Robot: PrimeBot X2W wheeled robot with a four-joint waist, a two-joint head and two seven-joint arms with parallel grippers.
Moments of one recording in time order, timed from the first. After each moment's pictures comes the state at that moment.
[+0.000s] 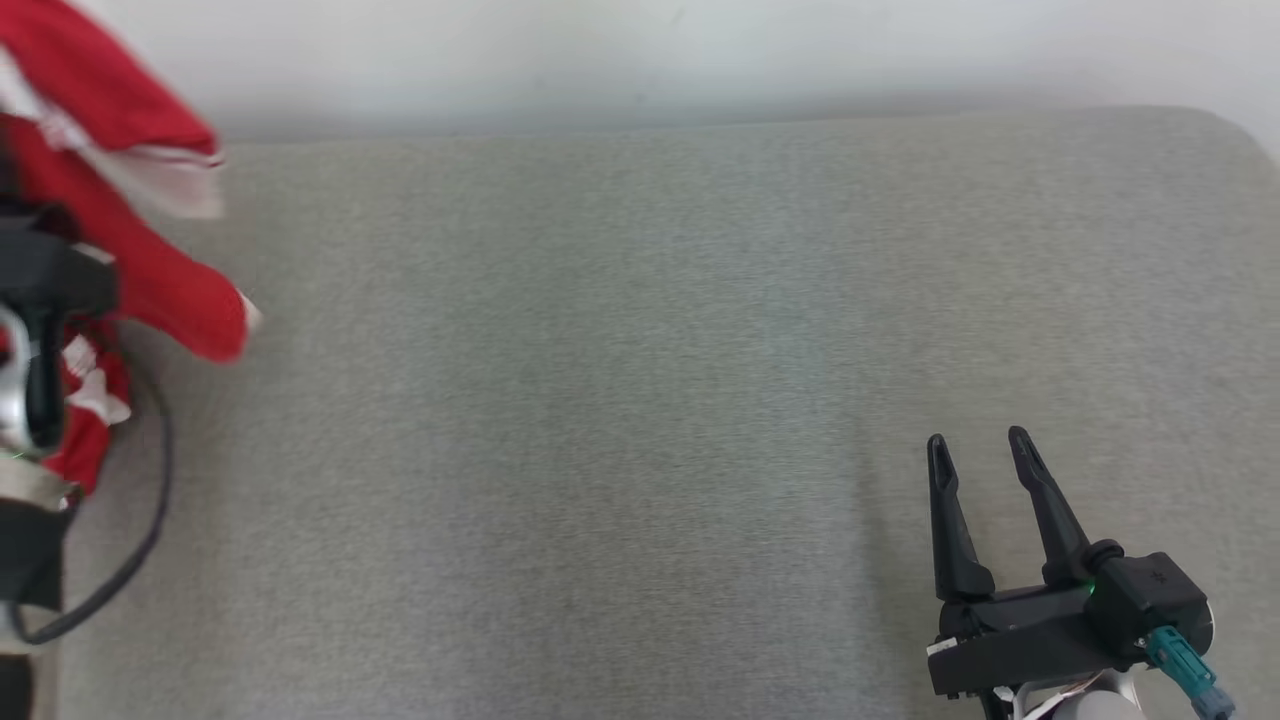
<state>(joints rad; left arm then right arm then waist) -0.85 0.40 0.00 0.52 -0.31 -0.13 -0.26 -0.10 -0.05 0.04 0.12 0.14 0.13 -0.26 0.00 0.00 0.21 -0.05</state>
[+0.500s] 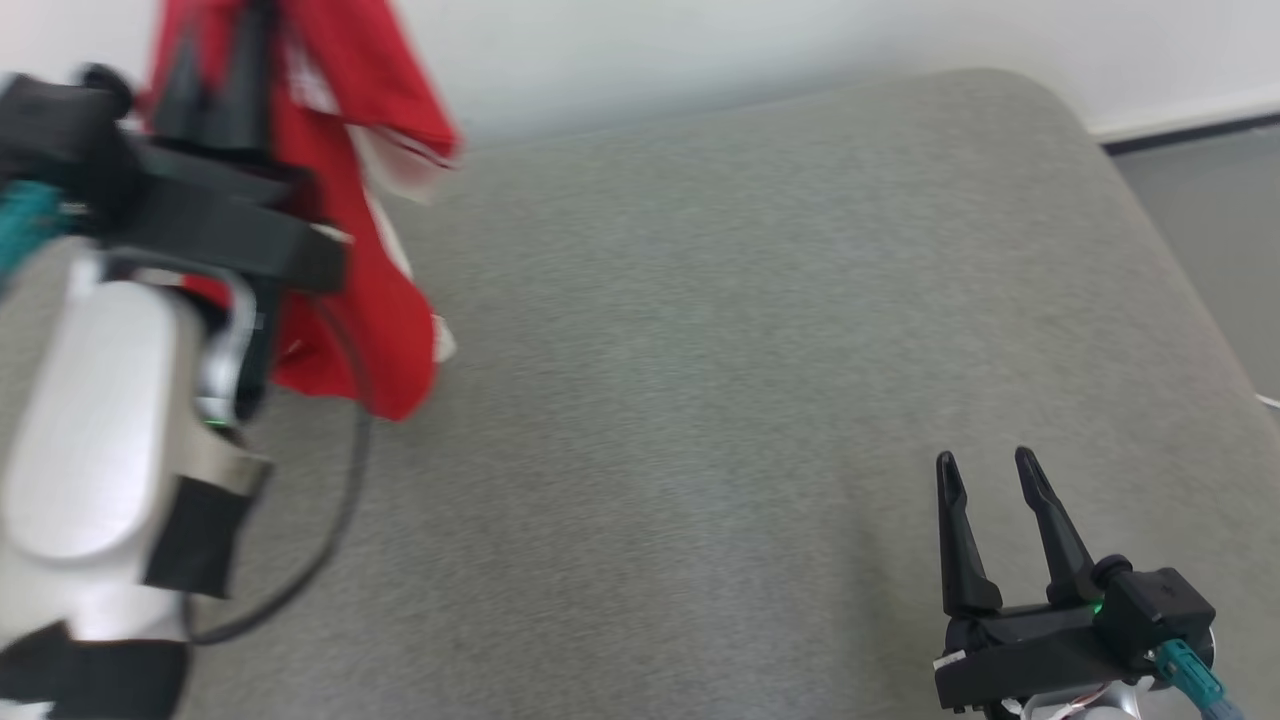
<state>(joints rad) -0.88 0.28 -0.21 0.36 -0.36 -0.13 -0.21 -0.08 -0.05 0.03 0.13 0.18 0.13 -0.26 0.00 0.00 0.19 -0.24</state>
